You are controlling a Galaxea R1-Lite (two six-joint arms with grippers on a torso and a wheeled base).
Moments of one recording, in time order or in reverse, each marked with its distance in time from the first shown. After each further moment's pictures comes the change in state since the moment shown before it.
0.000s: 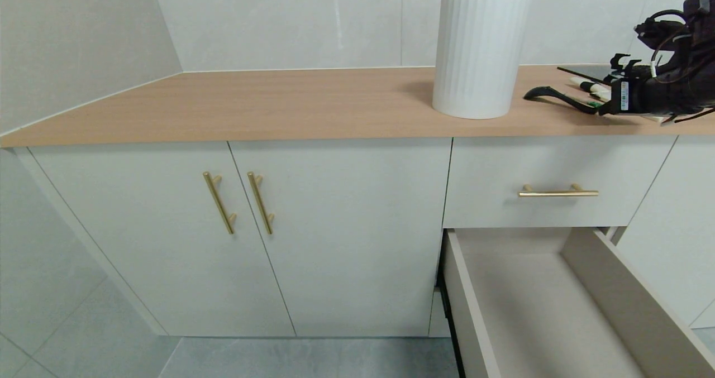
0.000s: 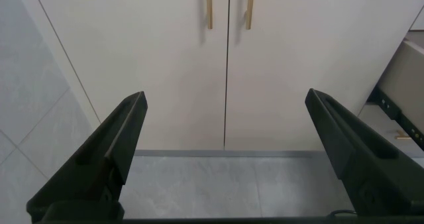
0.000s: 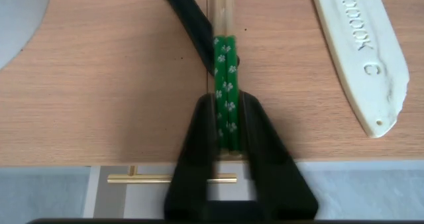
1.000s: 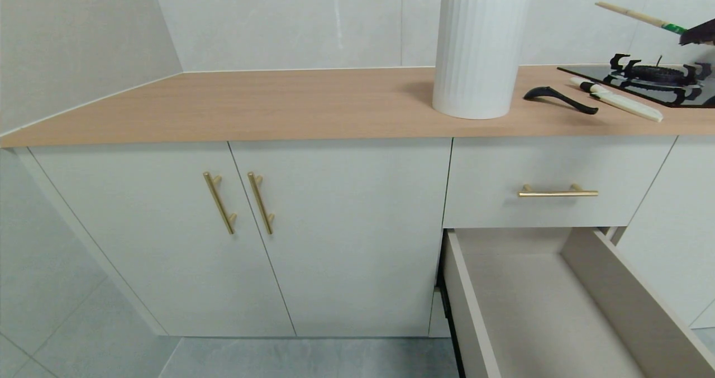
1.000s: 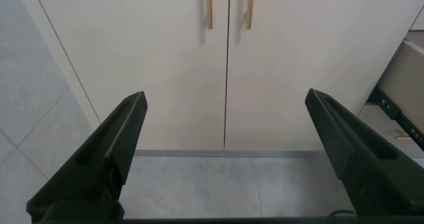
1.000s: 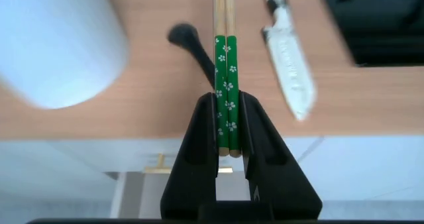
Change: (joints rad) left arm 0.000 0.000 0.000 0.000 0.000 0.000; right arm 0.002 -0.341 0.085 0.014 0.022 0.006
